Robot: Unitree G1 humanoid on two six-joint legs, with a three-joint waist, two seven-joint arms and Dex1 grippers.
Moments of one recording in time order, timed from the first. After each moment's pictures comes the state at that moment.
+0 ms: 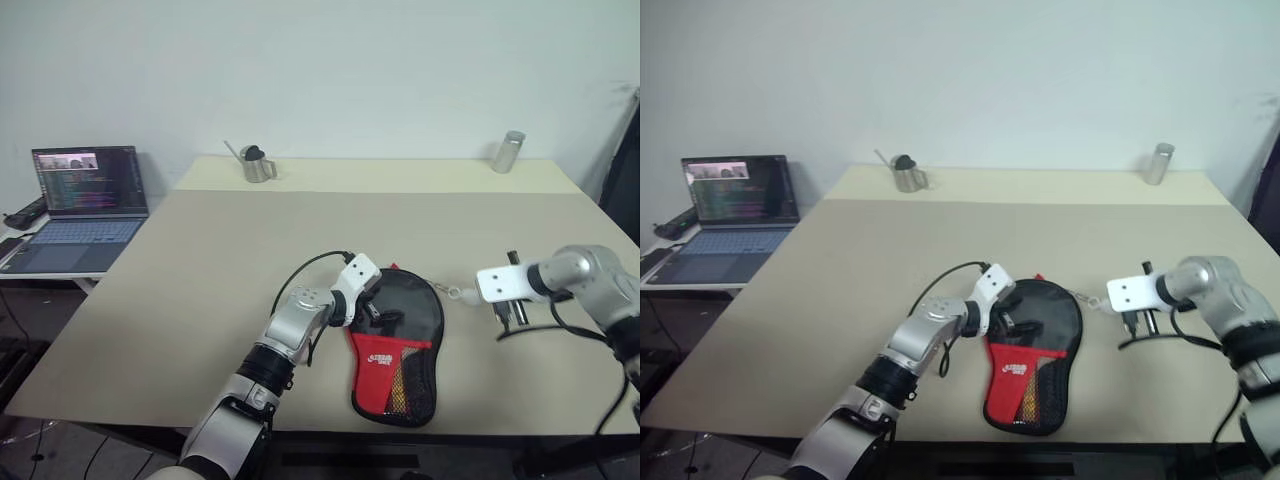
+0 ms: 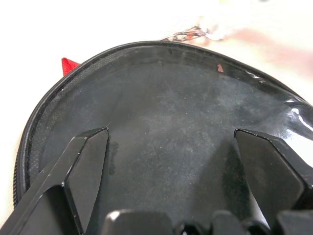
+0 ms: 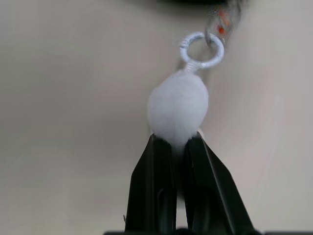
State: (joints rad) left arm -0.75 0.12 -0.28 0.46 -0.05 0.42 -0.77; right arm -0.72 -0.96 0.36 0.44 -0.33 -0.24 1.21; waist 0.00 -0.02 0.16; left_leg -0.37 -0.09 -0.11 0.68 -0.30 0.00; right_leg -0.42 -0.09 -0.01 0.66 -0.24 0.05
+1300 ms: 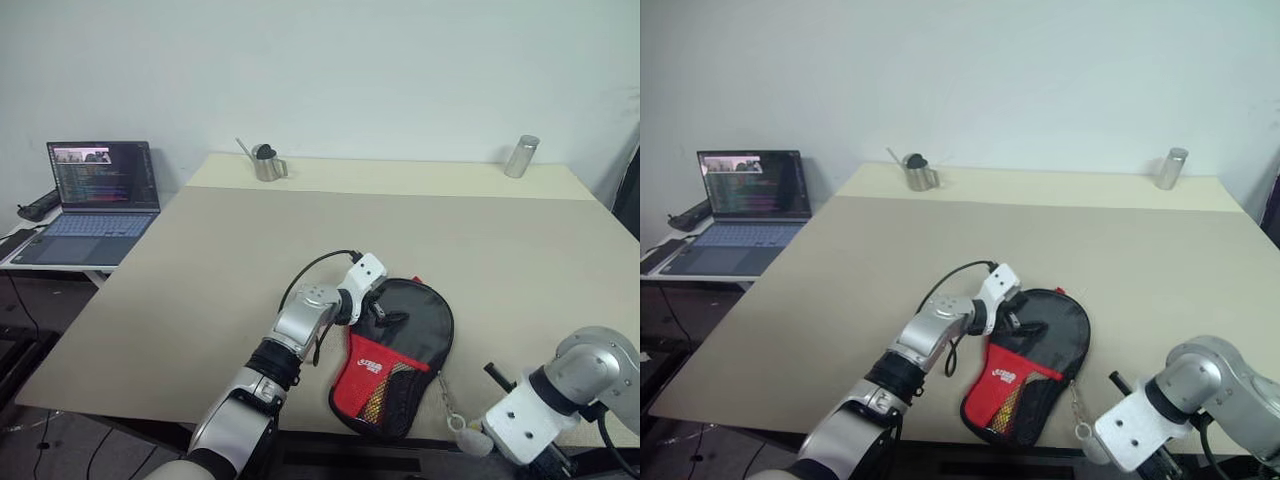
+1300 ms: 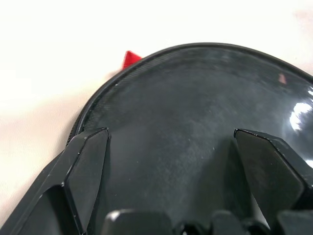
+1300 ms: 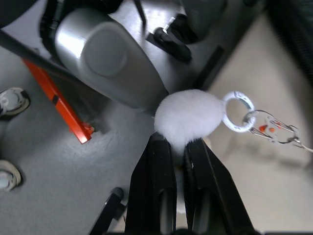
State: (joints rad) left arm -0.79 0.09 -0.29 0.52 -0.01 0.41 -0.77; right arm -0.10 -1.21 0.28 -0.58 -0.02 0.04 1.50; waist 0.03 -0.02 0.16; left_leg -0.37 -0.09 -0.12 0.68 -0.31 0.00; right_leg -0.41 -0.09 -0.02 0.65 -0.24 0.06
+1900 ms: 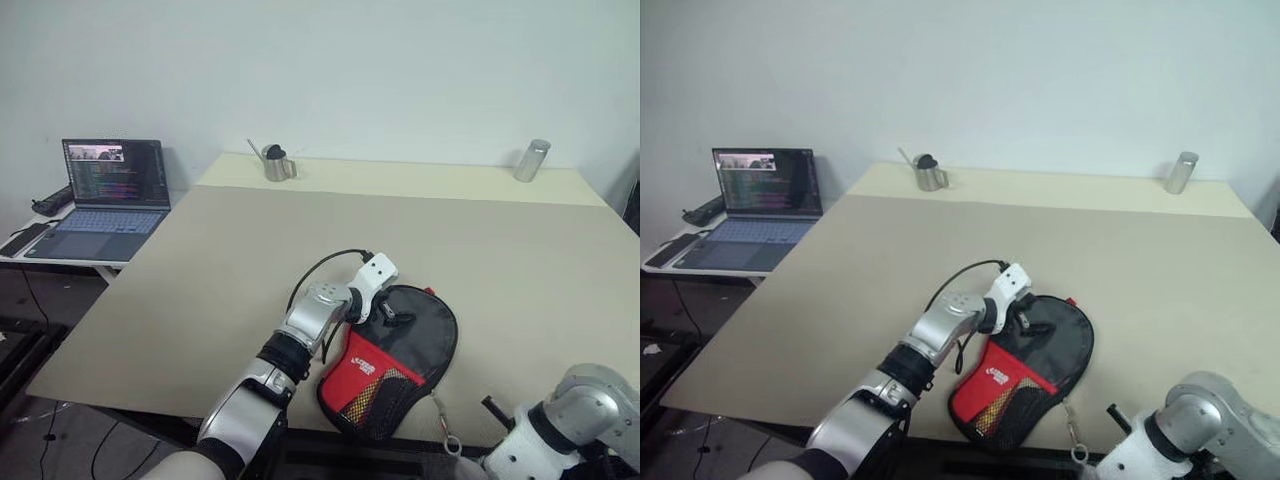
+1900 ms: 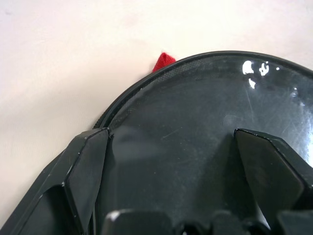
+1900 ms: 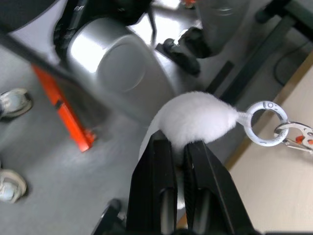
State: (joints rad) left arm -0.86 0.07 -0.32 0.64 -0.01 0.38 -0.75; right arm -0.04 -1.10 0.36 -0.52 -0.16 -0.04 1.39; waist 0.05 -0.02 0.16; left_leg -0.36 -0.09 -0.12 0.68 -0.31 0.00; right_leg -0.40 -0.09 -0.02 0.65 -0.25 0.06
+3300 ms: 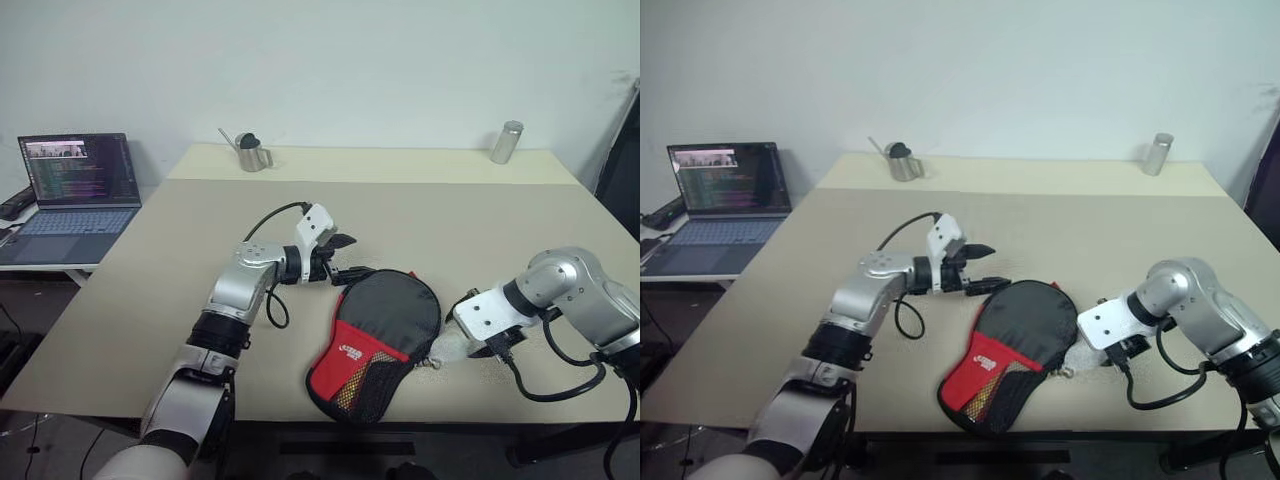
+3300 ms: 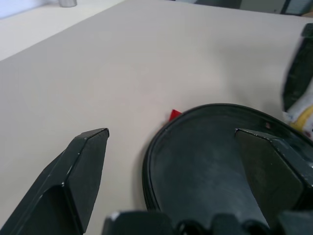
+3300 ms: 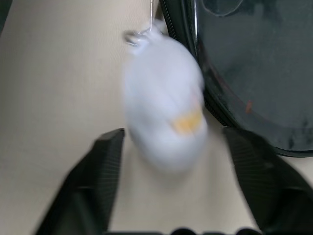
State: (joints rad) left arm -0.83 0.38 -0.14 0.35 -0.20 0.37 -1.08; right arm -0.68 -1.00 0.41 -0.02 -0.17 -0.03 1.50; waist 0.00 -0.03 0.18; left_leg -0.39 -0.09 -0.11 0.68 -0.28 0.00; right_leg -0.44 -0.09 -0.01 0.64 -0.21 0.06
